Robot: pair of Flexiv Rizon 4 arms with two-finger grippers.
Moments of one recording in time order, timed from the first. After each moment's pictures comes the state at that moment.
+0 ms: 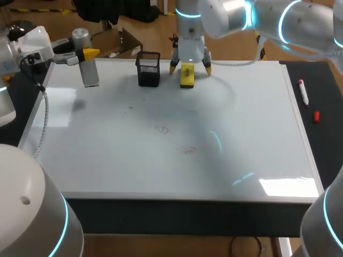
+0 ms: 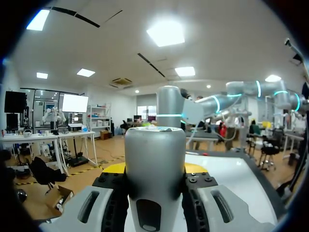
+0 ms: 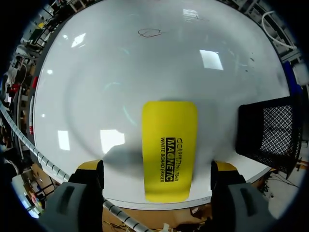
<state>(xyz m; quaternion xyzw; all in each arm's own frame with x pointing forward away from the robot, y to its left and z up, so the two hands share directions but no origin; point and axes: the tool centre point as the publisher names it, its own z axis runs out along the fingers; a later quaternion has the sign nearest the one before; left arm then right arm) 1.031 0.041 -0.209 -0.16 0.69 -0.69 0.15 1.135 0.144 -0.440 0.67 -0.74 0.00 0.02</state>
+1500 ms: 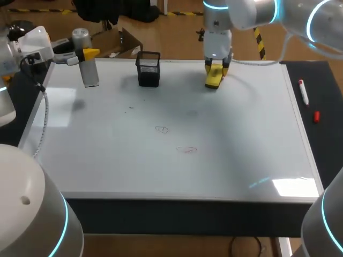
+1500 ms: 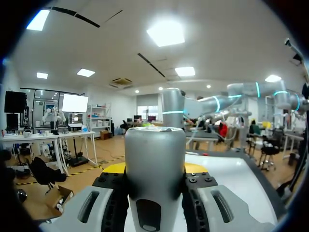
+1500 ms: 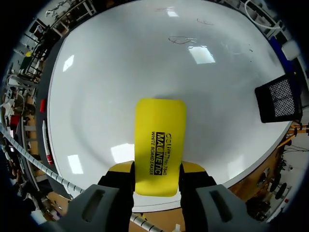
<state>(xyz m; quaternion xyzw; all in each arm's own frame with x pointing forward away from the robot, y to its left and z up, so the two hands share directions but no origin) 1.031 0.041 -0.209 -0.16 0.69 -0.69 0.15 1.119 0.045 -0.422 0.58 -0.82 -0.01 0.05</state>
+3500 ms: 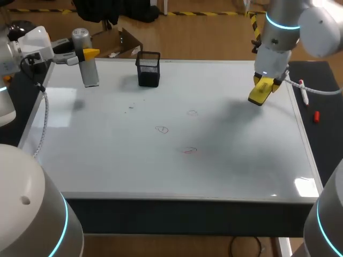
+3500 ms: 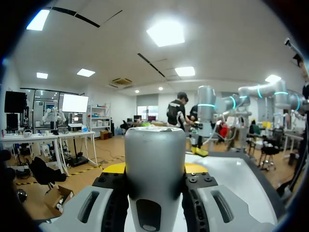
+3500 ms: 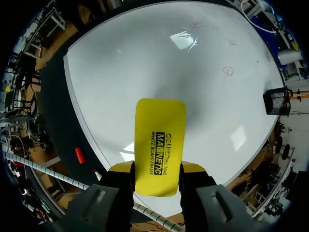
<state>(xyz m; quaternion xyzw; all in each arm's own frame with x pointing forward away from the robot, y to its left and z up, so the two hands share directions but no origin) 1.031 0.041 -0.209 -0.16 0.69 -0.69 0.15 0.991 -0.088 -0.370 0.47 -0.88 0.01 -0.02</state>
